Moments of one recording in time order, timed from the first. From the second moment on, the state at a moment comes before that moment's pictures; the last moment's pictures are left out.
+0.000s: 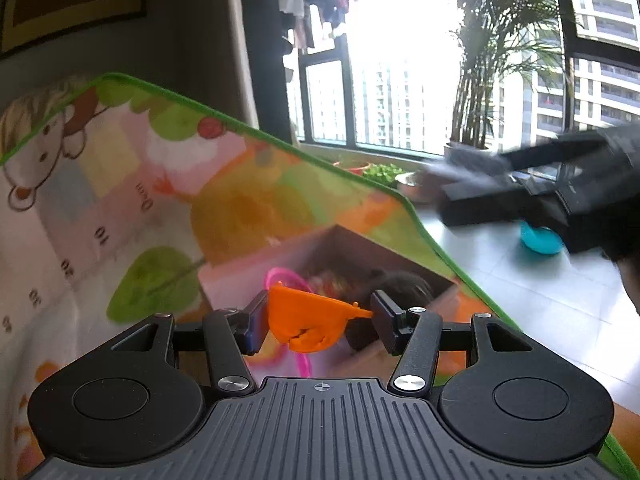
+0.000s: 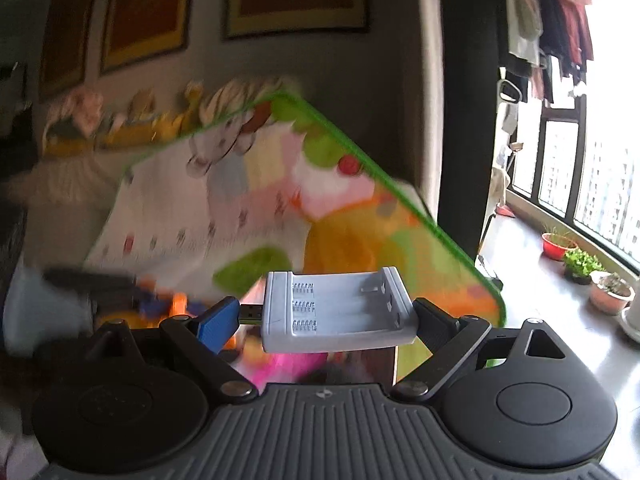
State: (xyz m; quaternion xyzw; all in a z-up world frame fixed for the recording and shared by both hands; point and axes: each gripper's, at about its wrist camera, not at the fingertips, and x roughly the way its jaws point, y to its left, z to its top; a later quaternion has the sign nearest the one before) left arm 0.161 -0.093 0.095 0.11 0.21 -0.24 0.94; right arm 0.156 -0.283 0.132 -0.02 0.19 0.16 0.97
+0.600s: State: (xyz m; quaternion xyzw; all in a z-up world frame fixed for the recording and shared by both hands) left arm 0.176 -0.037 0.062 0.04 0.23 -0.19 0.95; right arm 0.251 -0.296 0.084 0.08 0.28 0.12 0.95
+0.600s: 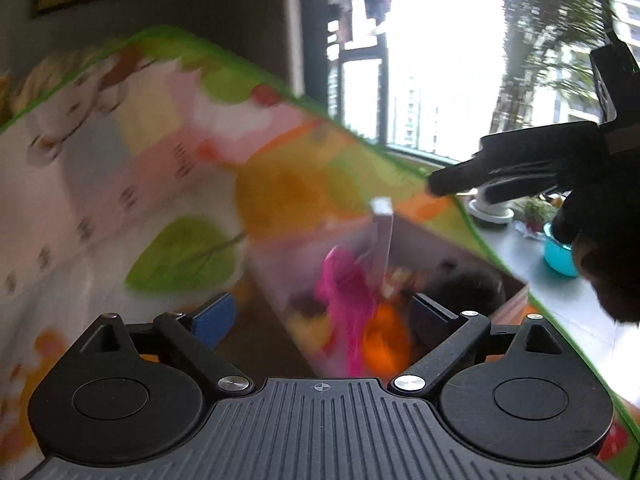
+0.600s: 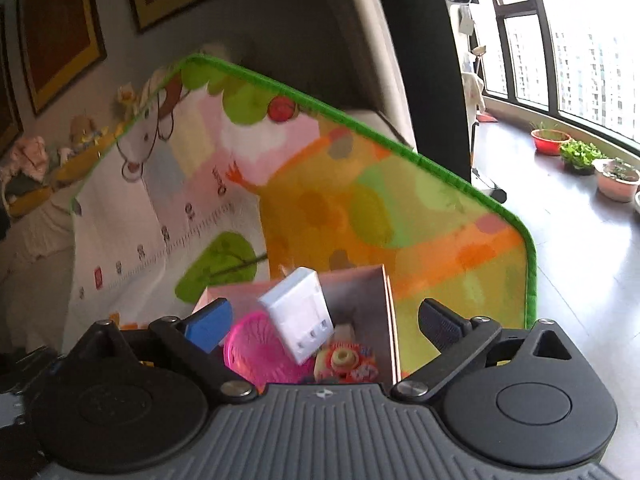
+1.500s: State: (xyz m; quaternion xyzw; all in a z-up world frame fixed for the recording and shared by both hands) left arm 0.118 0.109 0.002 -0.11 0.28 -0.04 0.95; right arm 0.271 -0.003 0.008 -0.16 0.40 0.21 0.88
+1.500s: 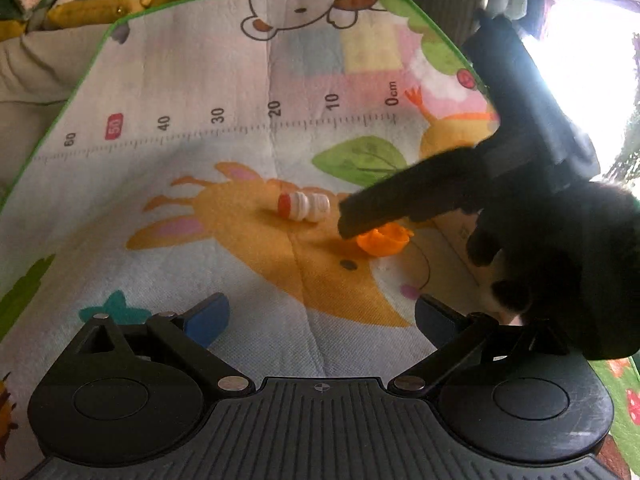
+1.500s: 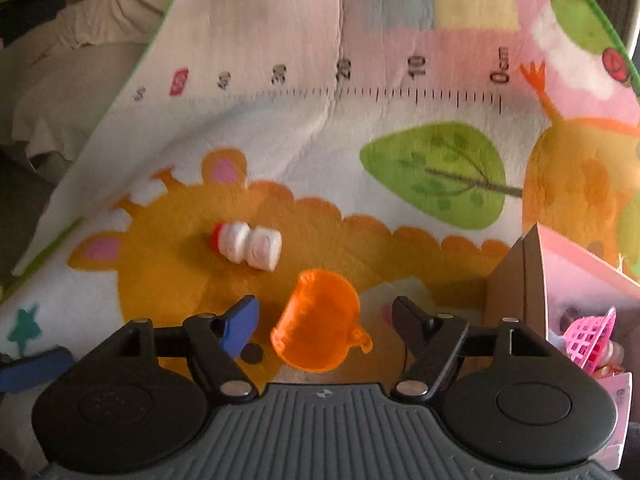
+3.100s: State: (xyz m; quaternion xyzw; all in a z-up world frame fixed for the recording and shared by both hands) left arm 0.249 0.074 0.007 0.02 0.34 0.03 0.94; right arm 0.070 -0.231 -0.008 -0.05 0.32 0.17 0.93
